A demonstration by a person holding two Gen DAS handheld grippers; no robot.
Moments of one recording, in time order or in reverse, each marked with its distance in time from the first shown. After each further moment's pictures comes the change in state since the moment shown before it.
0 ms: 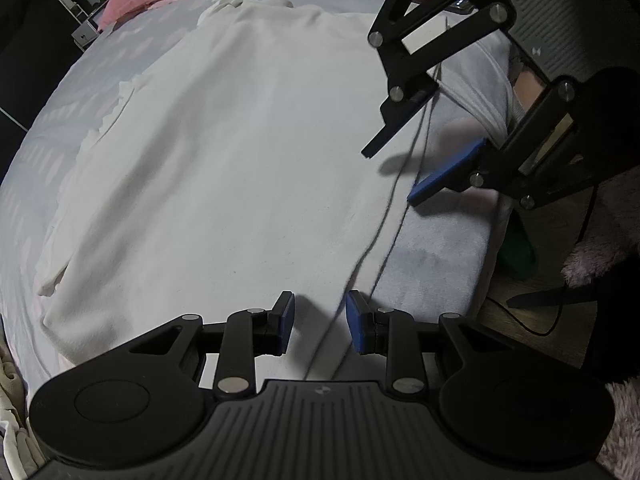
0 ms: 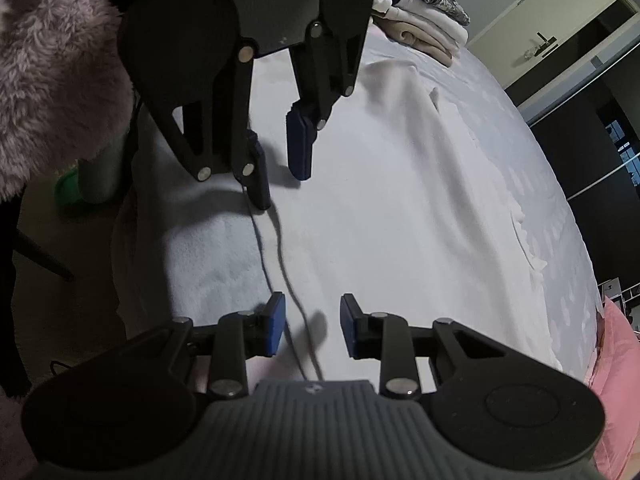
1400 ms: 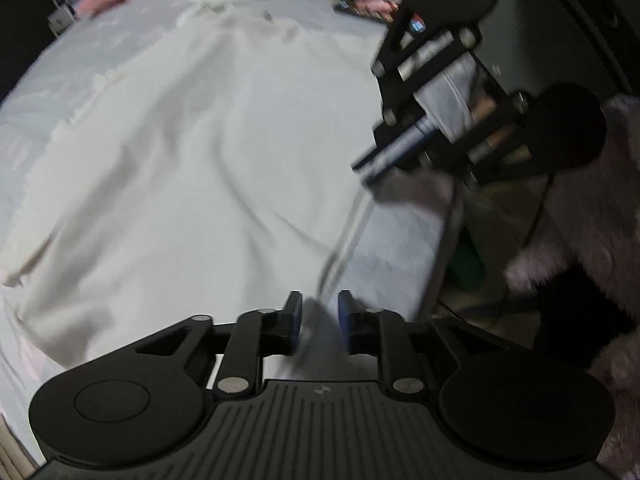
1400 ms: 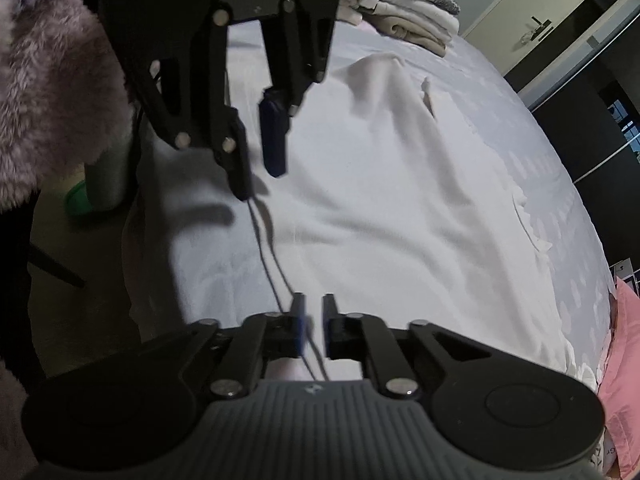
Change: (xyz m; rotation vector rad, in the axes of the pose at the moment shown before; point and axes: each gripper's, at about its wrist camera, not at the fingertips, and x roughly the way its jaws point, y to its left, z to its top) left arm -0.024 0.011 -0.011 -0.049 -0.050 -0.152; right arm -0.012 -0.010 -0.005 0.057 -0.005 0.026
